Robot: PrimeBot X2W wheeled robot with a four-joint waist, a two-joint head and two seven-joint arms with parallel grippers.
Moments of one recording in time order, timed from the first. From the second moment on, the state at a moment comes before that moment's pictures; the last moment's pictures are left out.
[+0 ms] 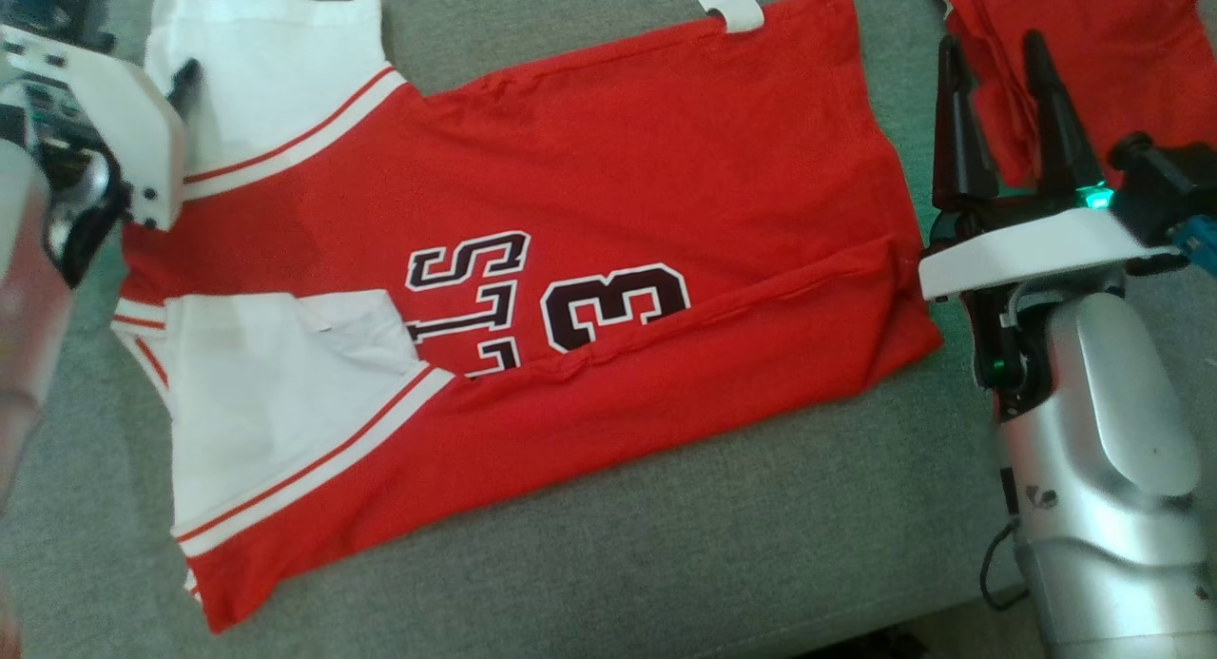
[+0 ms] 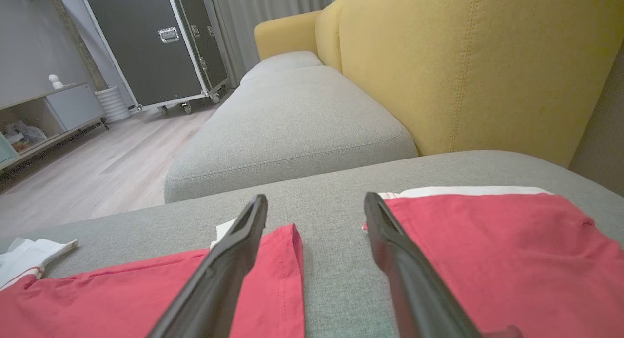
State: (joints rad) left arm -1.06 0.49 -0.68 0.85 -0.51 -0.13 0.41; right arm -0.53 -0.05 0.05 0.35 0.25 0.13 -0.17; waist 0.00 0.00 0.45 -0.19
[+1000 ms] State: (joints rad) left arm -1.11 0.44 -0.84 0.79 -0.80 -0.13 0.07; right arm -0.56 -0.06 -0.02 0.29 0.03 0.13 0.00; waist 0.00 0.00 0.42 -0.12
